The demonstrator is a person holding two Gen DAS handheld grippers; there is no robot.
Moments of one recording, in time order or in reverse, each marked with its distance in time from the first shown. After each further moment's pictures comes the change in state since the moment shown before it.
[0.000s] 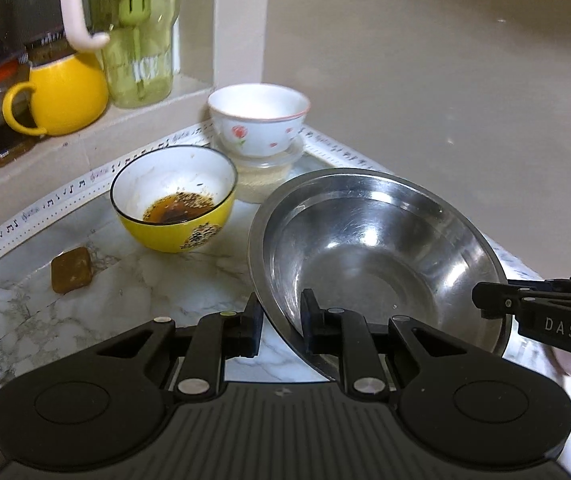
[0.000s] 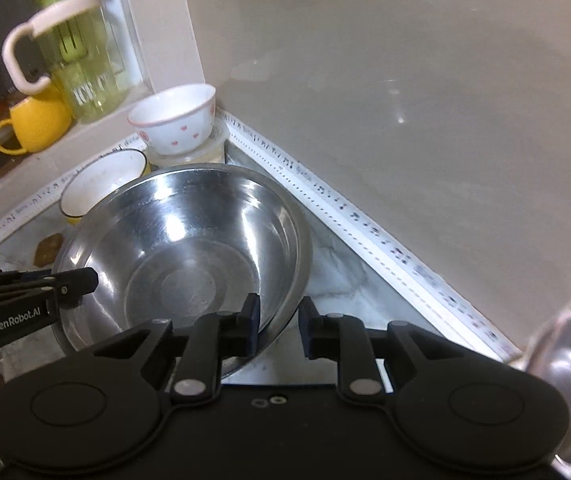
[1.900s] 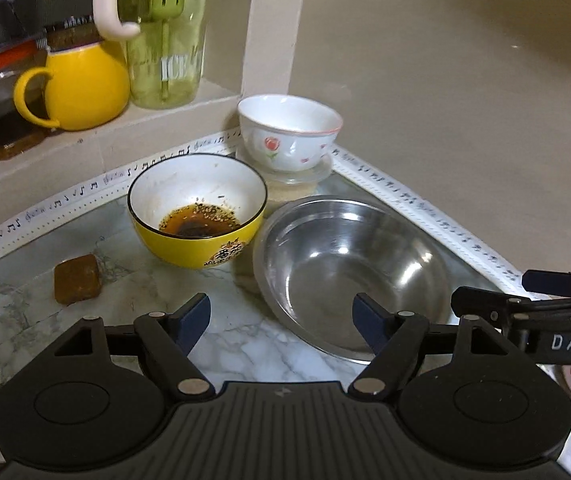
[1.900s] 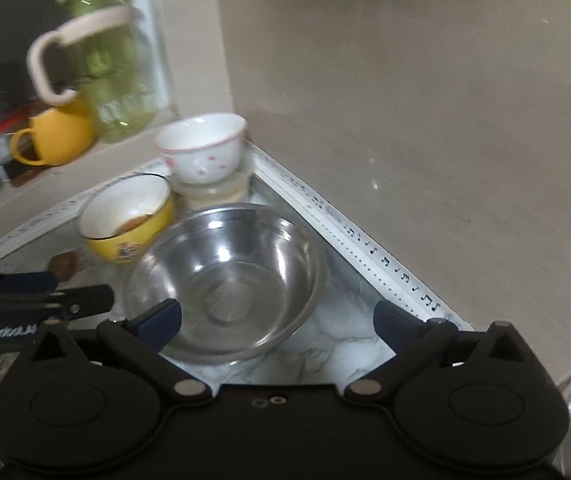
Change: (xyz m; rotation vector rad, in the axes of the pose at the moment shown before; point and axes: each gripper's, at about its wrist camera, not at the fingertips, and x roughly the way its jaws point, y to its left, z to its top) left arm 0.026 0.033 0.015 -0.074 -0.014 -0.014; right arm 0.024 0.021 0.010 -0.055 -0.094 0.025
